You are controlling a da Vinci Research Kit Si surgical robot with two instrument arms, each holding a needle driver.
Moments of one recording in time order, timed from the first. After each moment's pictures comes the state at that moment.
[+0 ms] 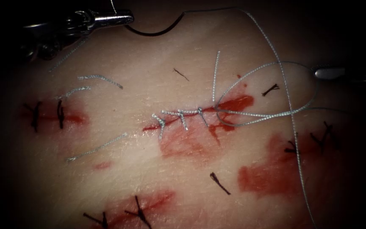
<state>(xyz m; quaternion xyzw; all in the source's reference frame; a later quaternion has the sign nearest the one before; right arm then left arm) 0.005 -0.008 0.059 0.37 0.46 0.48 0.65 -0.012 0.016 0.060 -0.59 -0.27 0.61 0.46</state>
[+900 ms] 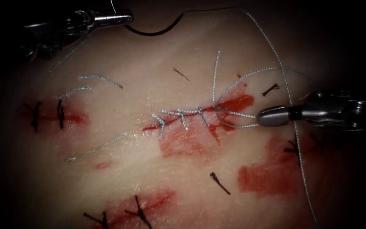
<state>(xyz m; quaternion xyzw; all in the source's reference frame) 0.016 -0.017 0.053 0.37 0.42 0.27 0.79 -0.012 0.016 0.060 -0.59 -0.27 0.61 0.46</state>
